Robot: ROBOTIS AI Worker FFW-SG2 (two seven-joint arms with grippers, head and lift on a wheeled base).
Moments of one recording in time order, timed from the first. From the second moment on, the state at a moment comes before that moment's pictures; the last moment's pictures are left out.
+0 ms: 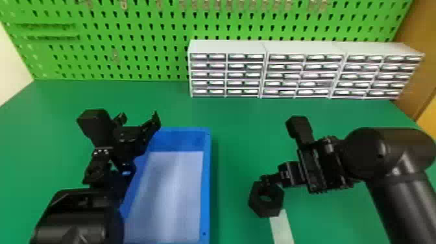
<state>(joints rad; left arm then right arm) -0.03 0.02 0.03 -1.67 0.16 0.10 -0.08 -0.39 -0.17 0.14 -1.67 -0.53 1.57 -0.04</state>
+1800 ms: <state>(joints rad) -0.03 0.02 0.03 -1.67 0.16 0.10 -0.08 -0.33 -0.17 0.09 -1.66 -0.51 1.57 -0.04</state>
